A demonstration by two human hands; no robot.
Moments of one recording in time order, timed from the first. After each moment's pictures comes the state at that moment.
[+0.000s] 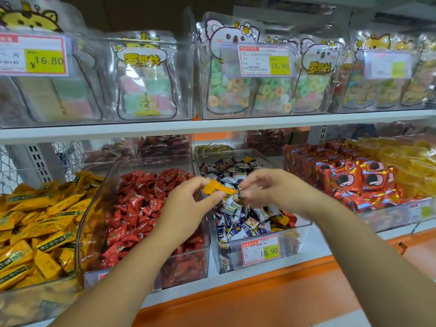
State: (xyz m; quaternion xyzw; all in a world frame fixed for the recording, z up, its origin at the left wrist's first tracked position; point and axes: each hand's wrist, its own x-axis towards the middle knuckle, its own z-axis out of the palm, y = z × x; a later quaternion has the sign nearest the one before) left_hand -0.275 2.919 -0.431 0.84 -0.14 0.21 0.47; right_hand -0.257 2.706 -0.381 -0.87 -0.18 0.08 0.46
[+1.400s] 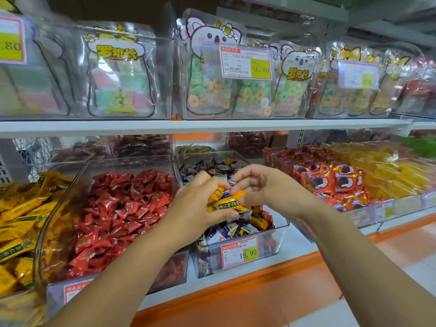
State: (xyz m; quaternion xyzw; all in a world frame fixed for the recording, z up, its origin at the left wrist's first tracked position) left_hand -0.269 2.883 -0.420 0.90 -0.25 0.16 0.31; right_hand -0.264 2.688 -0.375 -0.83 -0.19 0.06 0.53
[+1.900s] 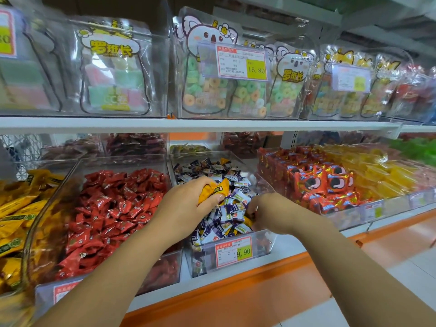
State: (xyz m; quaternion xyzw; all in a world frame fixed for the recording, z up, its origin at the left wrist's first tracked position) left_hand -0.266 2.886 -0.421 0.91 -0.21 0.18 0.30; right_hand -0.256 2.677 -0.403 -0.99 -0.11 0.07 0.03
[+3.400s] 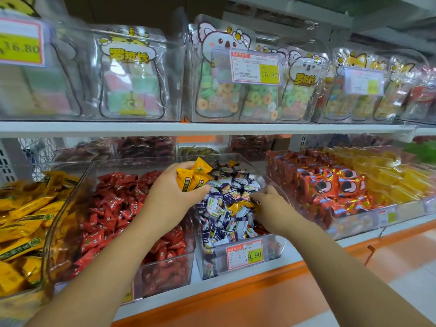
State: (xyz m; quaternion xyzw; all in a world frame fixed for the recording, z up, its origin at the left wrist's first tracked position) left_hand -0.272 2.916 -0.405 0.81 -0.13 0.19 0.53; right_hand -0.229 2.684 -0.429 -0.99 -0.08 -0.02 0.09
